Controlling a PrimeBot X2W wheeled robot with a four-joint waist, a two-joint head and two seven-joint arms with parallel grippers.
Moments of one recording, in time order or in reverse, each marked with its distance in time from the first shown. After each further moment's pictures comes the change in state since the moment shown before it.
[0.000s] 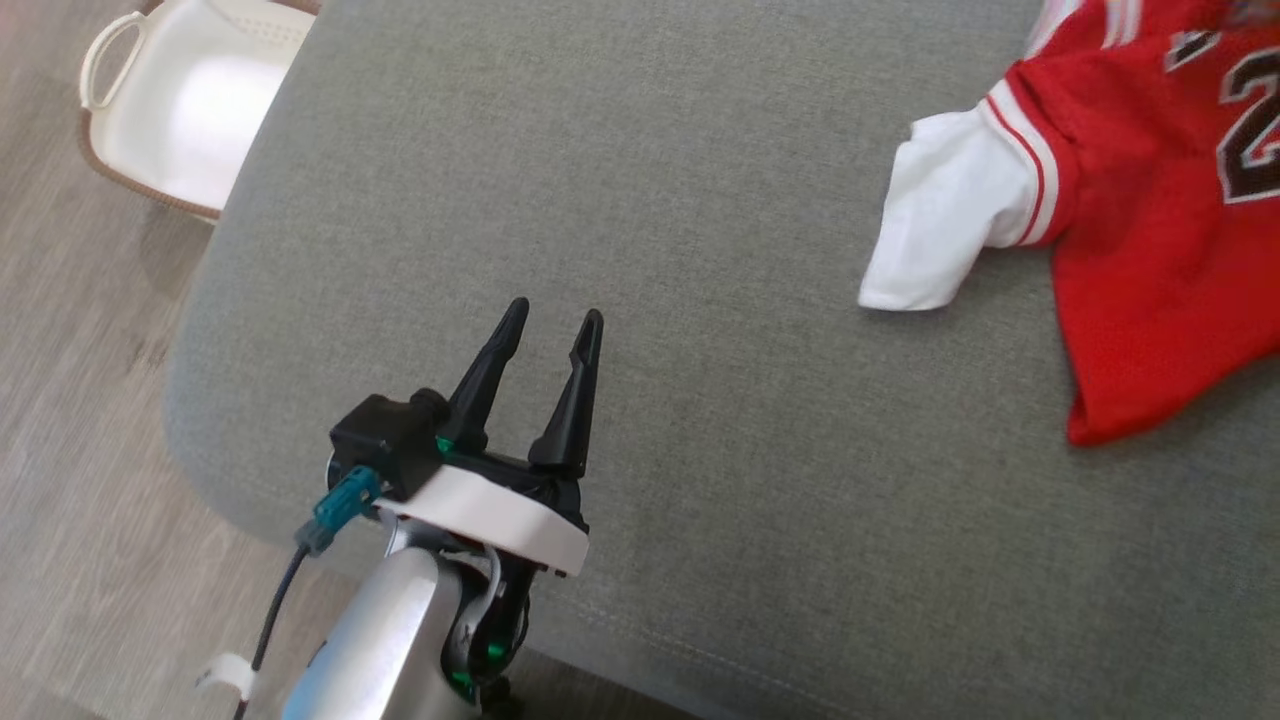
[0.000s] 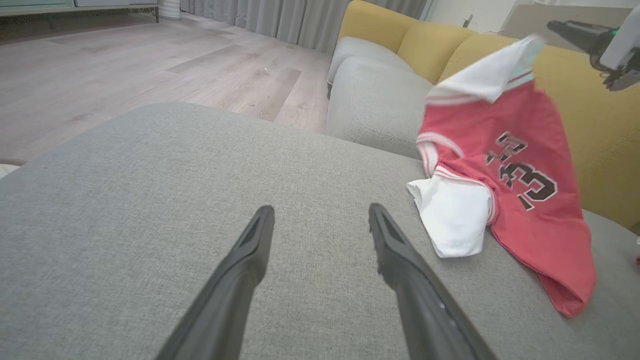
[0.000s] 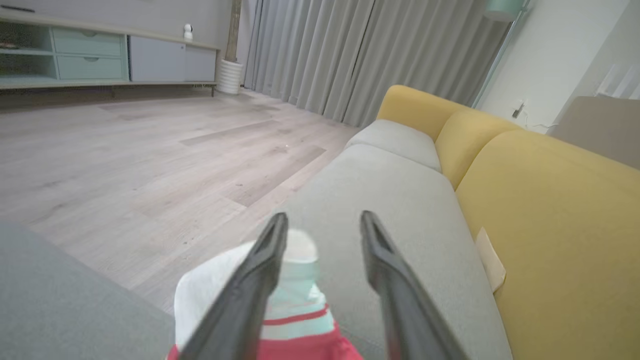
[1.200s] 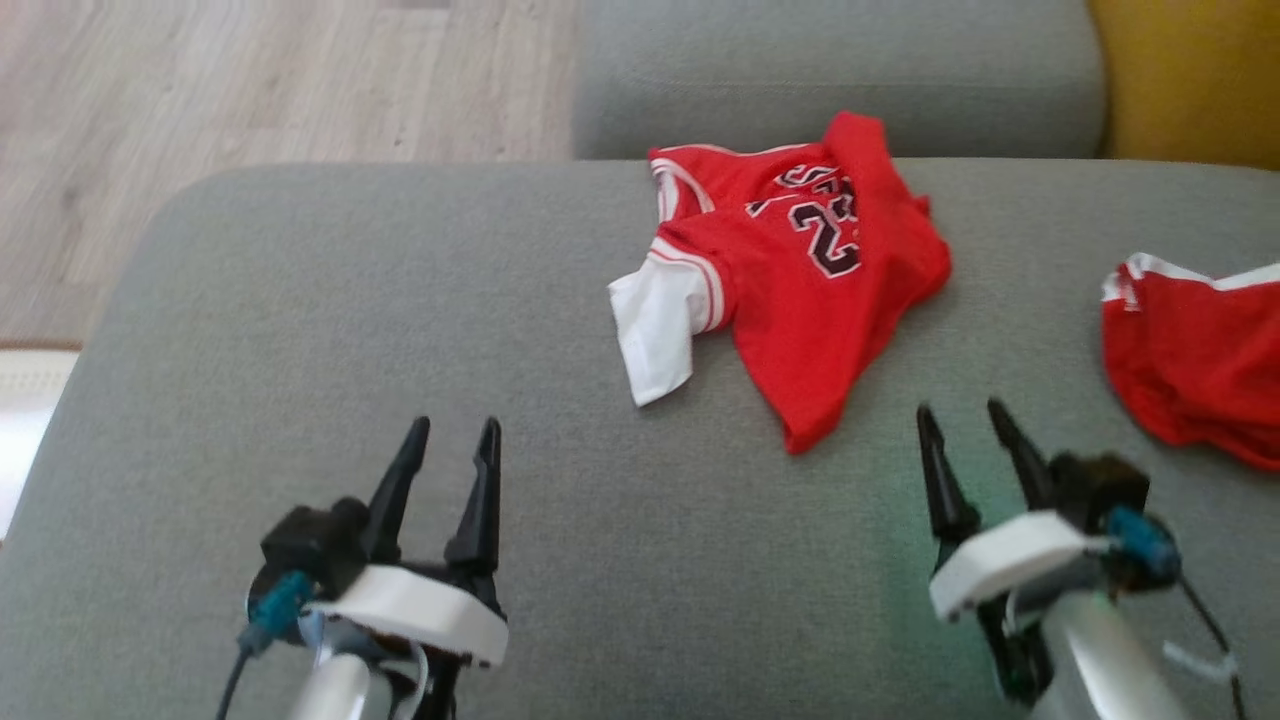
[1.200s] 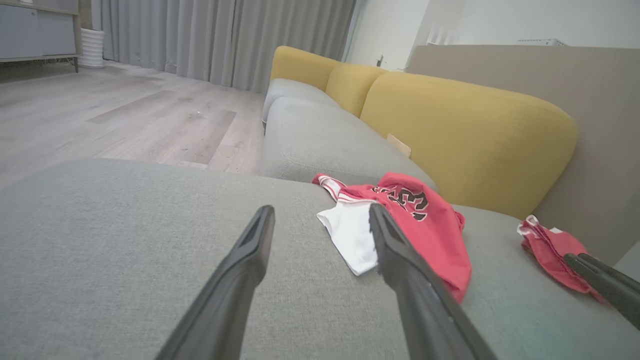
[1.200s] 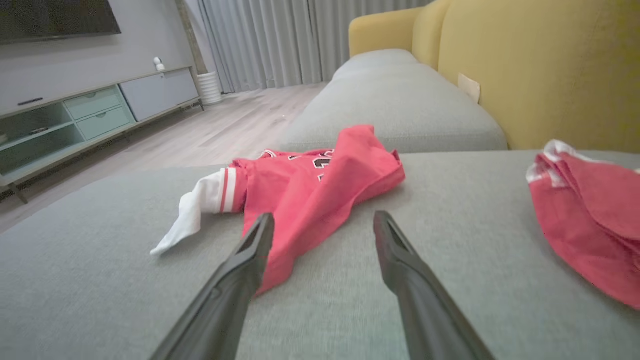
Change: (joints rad) left arm 0.188 0.000 0.179 0.033 0.088 -0.021 0.000; right arm 1.124 0.373 -0.064 -0.477 0.246 0.000 -0.173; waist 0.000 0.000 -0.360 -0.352
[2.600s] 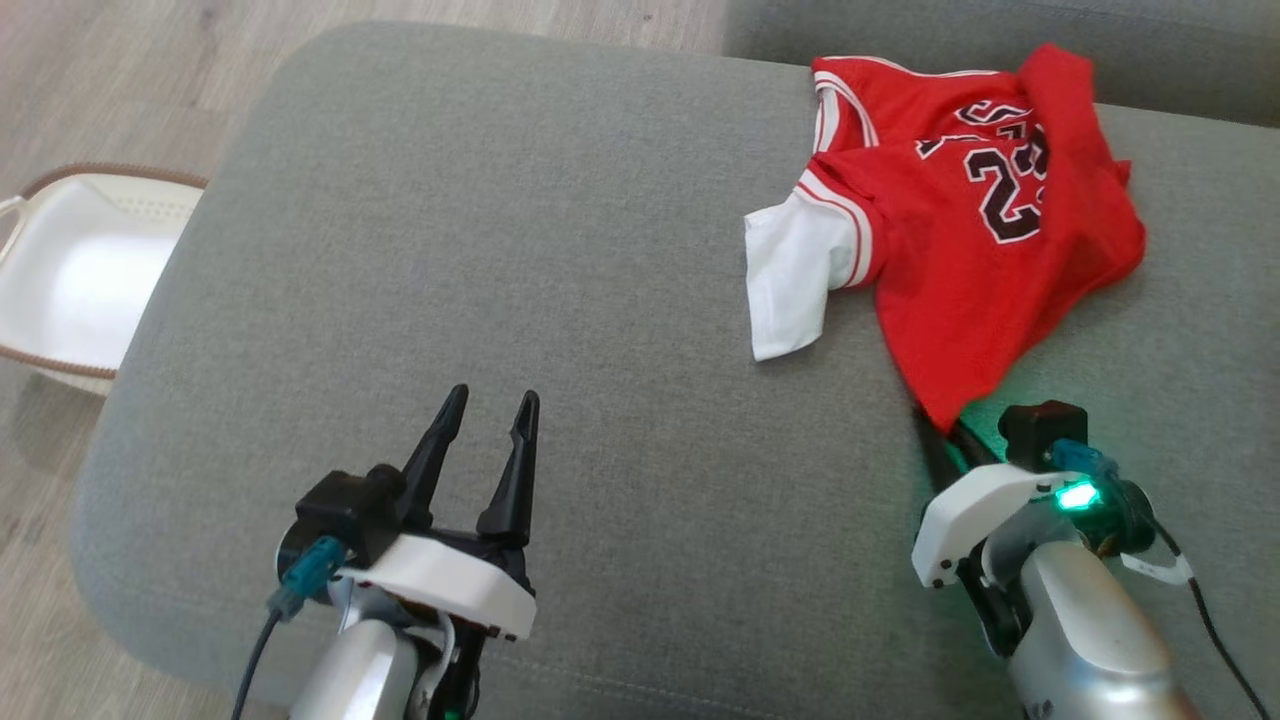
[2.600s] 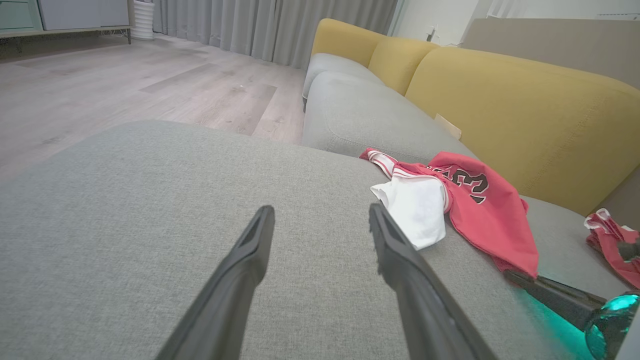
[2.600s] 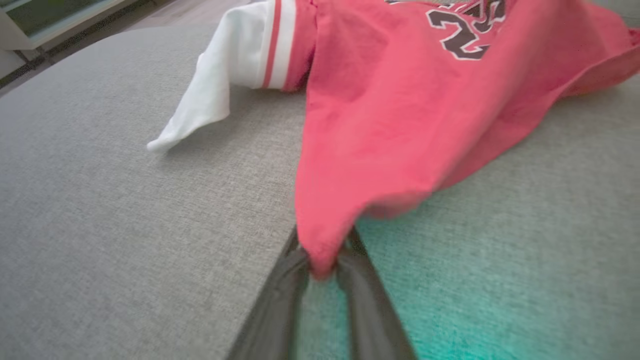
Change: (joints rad) left arm -0.060 0.001 -0.063 0.019 0.002 -0.011 0.000; right arm -0.132 0.022 -0.015 0.195 -0.084 0.000 0.167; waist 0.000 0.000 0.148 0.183
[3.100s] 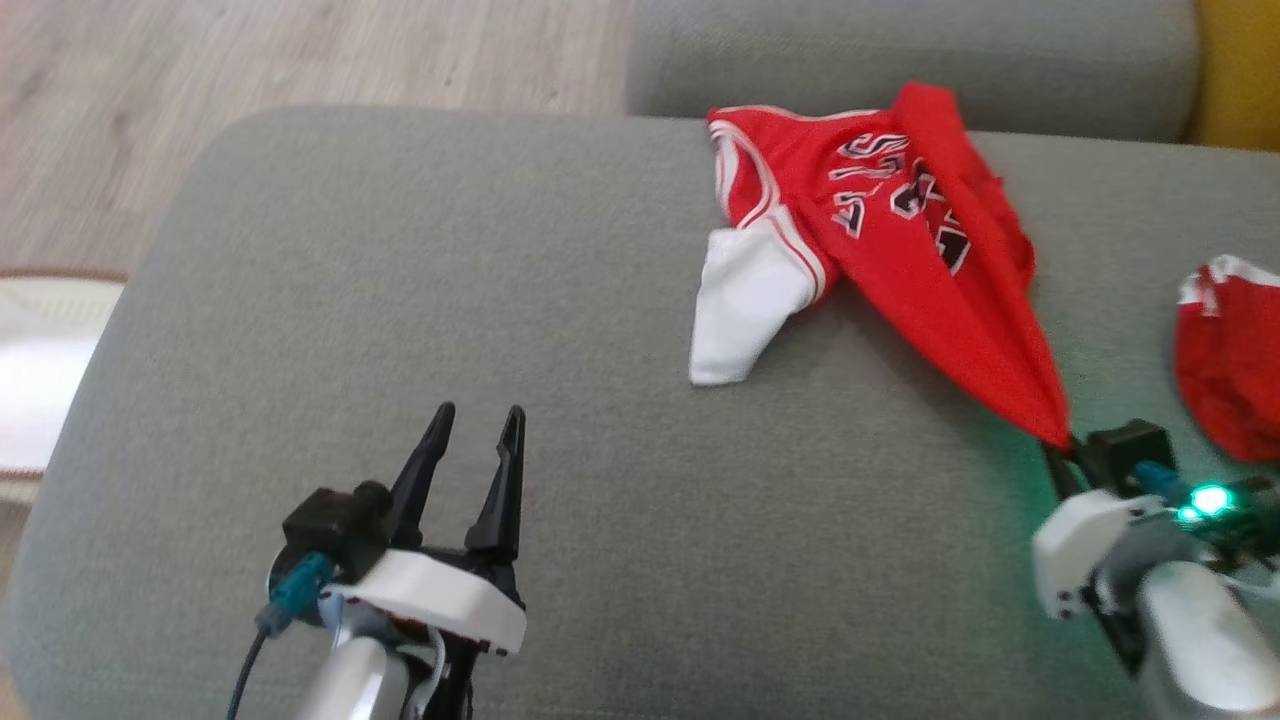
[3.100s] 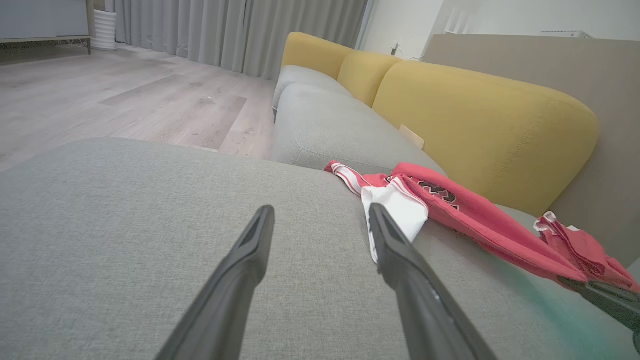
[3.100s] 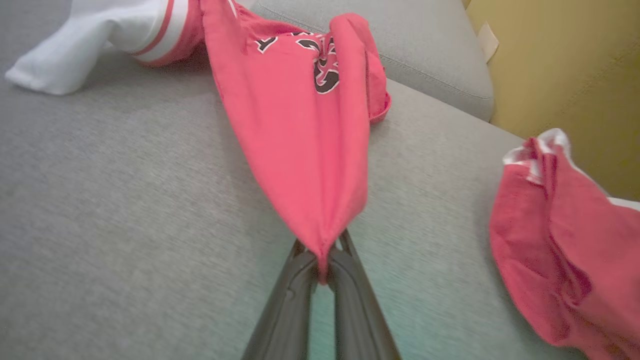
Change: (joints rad) left arm 0.024 0.000 0.020 0.001 -0.017 0.005 0.000; right arm 0.073 -0.154 -0.034 -0.085 -0.211 0.000 0.017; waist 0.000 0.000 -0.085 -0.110
